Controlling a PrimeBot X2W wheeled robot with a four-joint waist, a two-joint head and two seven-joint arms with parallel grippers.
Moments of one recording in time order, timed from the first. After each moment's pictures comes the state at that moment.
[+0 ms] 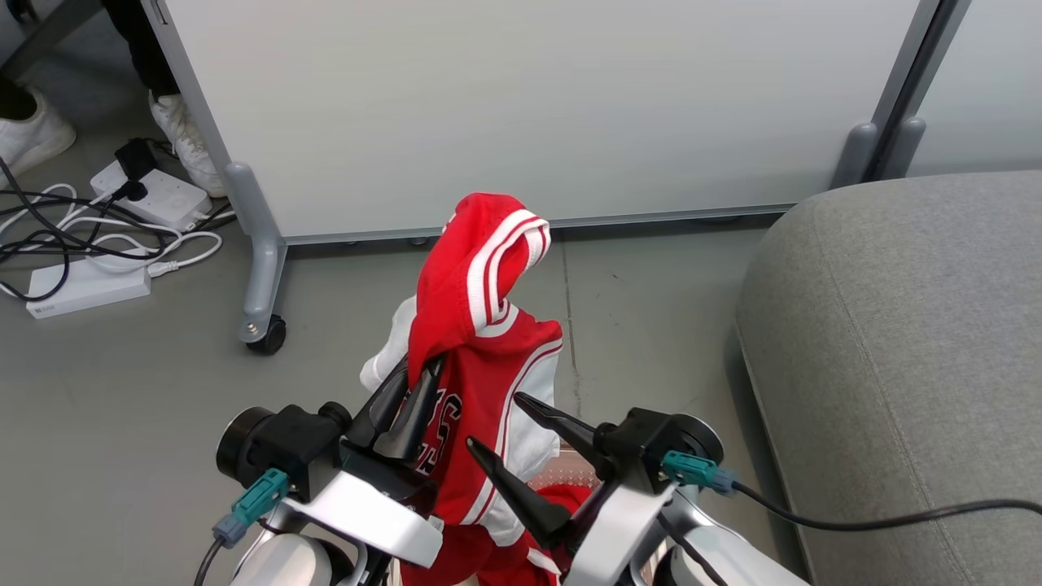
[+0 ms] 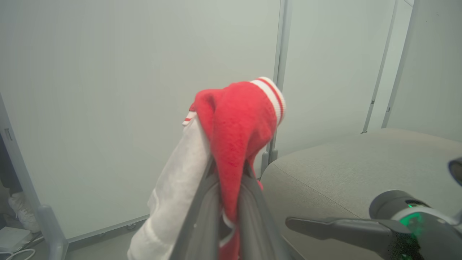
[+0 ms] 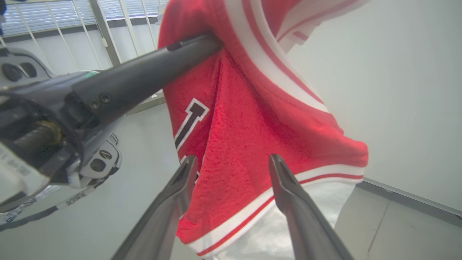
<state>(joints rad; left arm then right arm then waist) -0.17 0.21 -0.45 0.02 -0.41 -0.01 -0.18 -0.36 -0.05 0.76 0.28 0.43 0.13 -0.10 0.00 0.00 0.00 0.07</state>
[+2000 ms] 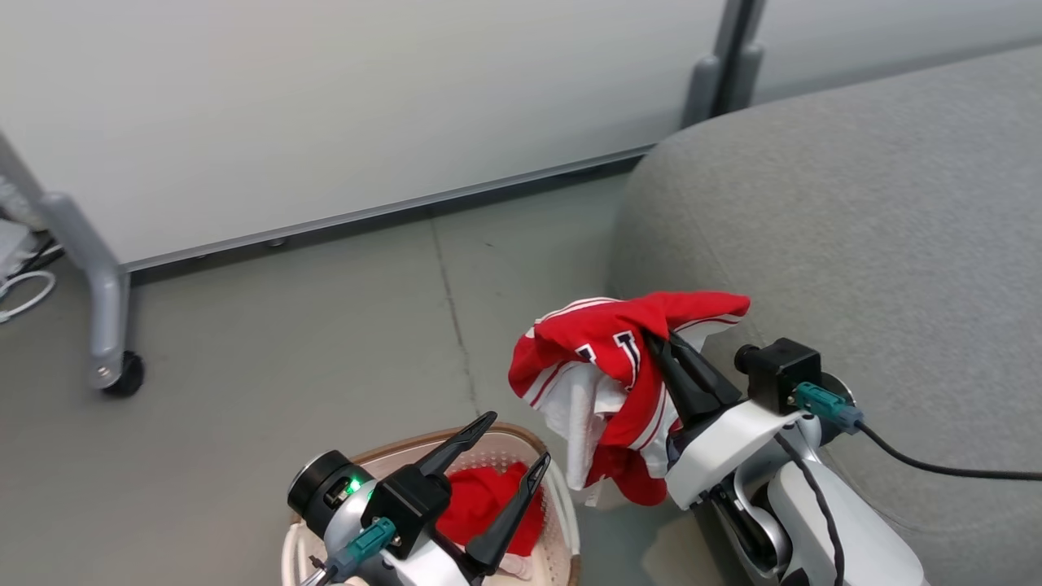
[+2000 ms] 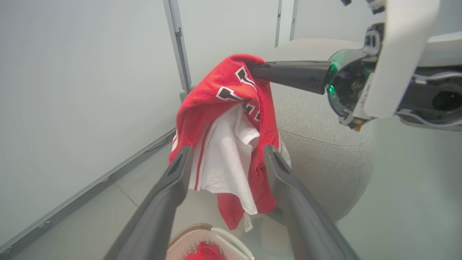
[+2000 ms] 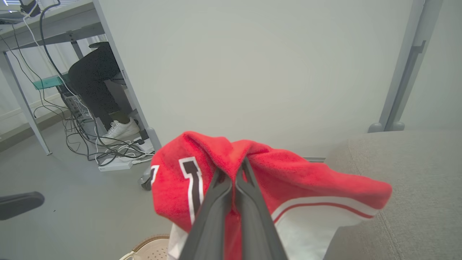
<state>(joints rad) -0.18 0.26 -0.67 0.11 -0.32 -0.05 -0.11 -0.44 -0.05 0.47 0.55 0.36 0.13 -0.23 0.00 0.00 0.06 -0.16</state>
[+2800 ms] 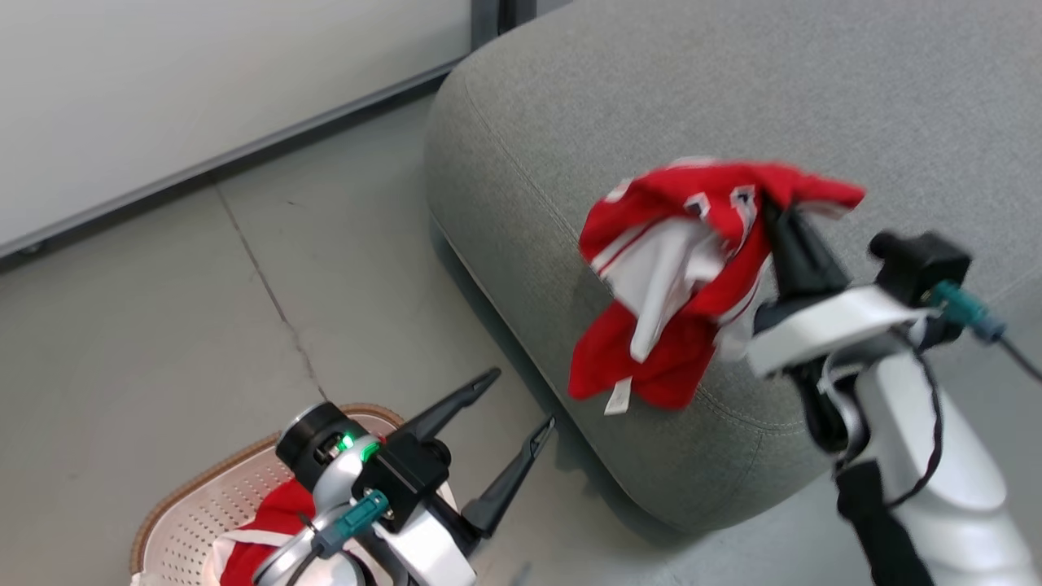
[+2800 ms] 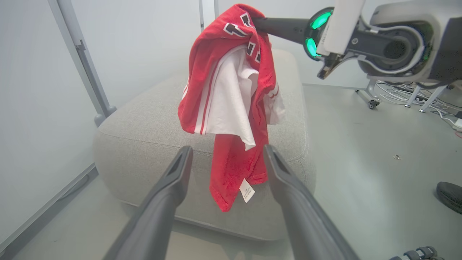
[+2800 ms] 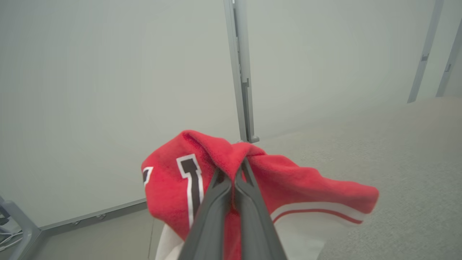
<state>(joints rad) -0.23 0.31 -0.69 0.01 -0.30 -0.05 -0.07 -0.52 -0.05 0.23 0.50 0.35 0.13 -0.25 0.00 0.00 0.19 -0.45</state>
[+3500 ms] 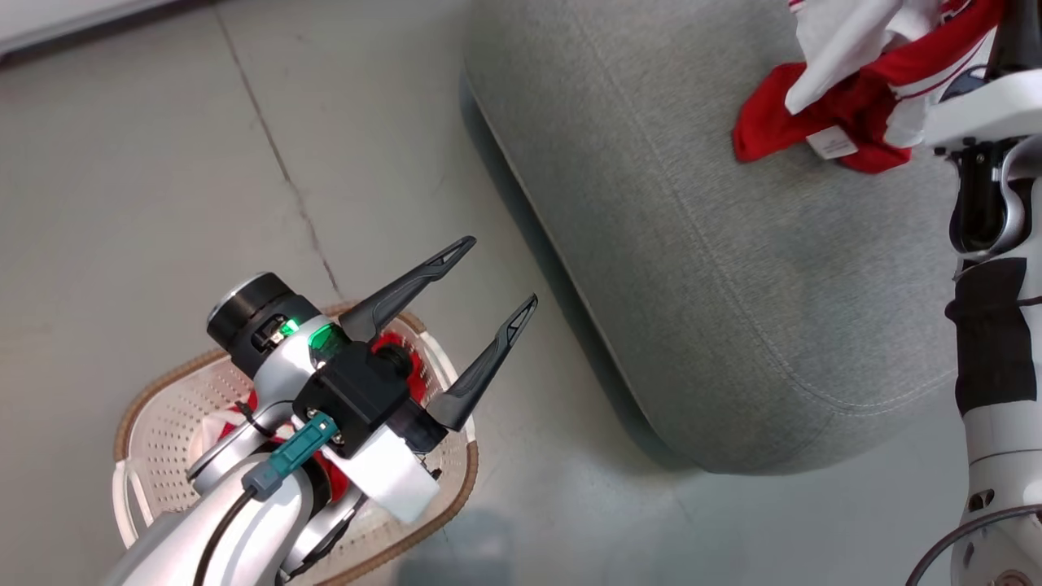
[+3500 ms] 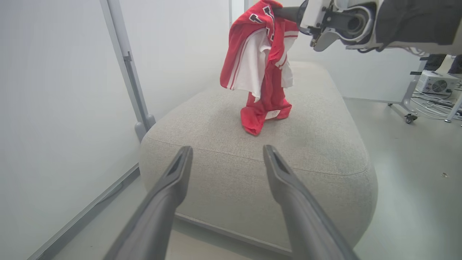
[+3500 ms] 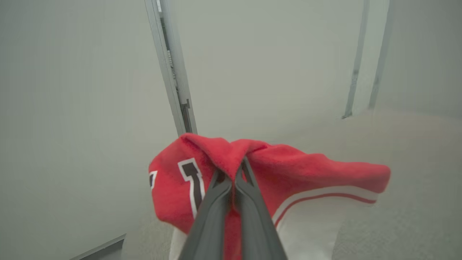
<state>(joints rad) -0.42 0.40 -0.63 -0.15 -0.27 -0.07 -0.03 -0.97 -0.05 -0.25 0.75 0.17 0.13 -0.26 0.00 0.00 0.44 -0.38</state>
